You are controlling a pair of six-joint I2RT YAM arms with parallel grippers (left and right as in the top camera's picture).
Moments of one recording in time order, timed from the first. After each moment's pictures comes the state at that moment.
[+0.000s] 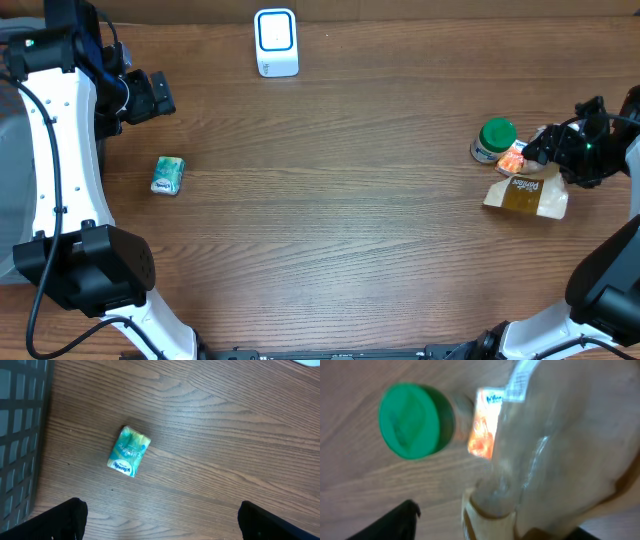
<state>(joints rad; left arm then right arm) 0.21 1.95 2.07 -1.47 0.10 -0.16 -0.51 1.81 1.46 -1.09 -0.36 -0.09</state>
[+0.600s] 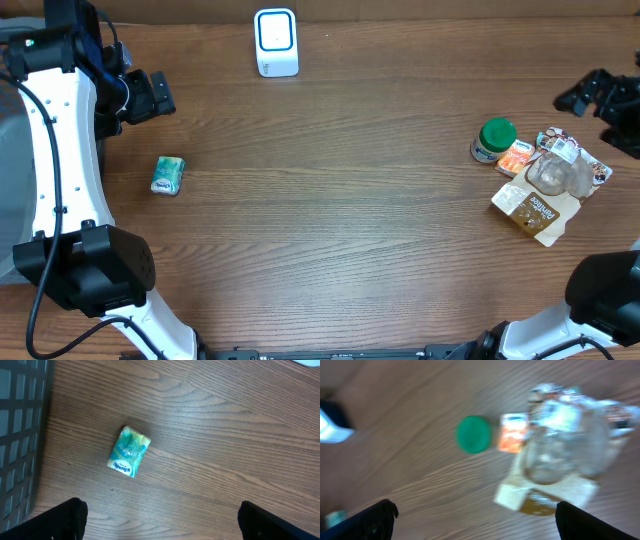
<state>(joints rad) 0.21 1.95 2.07 -1.47 0.10 -0.16 -0.50 1.81 2.01 -1.50 -0.41 0.03</state>
